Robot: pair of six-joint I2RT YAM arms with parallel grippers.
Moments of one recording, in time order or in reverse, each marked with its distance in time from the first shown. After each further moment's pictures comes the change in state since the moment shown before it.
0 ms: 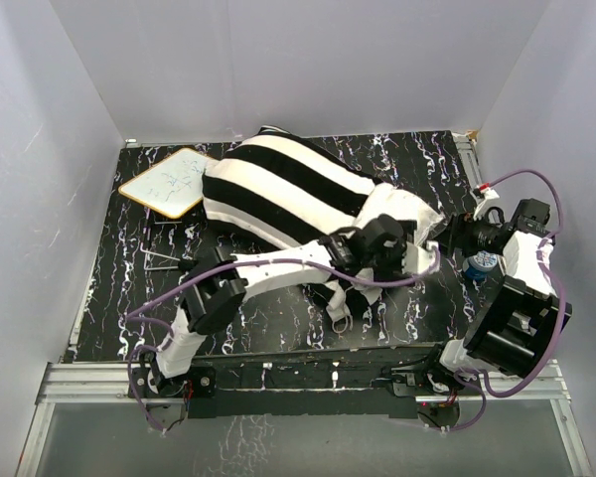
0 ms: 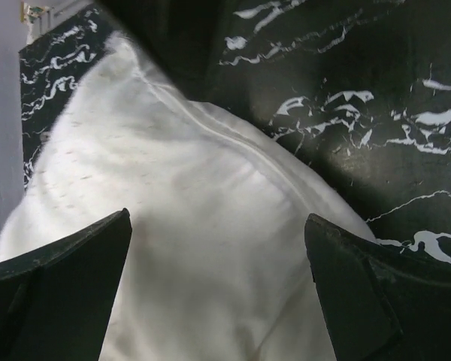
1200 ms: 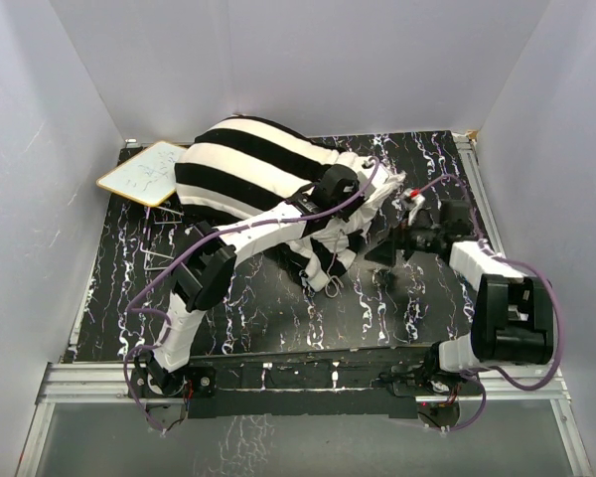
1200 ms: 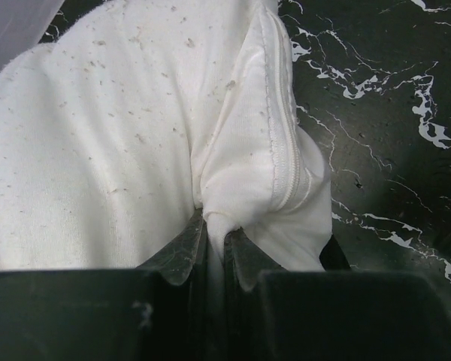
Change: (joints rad) left arm 0.274 0.067 0.046 0.039 -0.178 -0.405; right arm 0.398 0.057 -0.216 0.496 -0.117 0.356
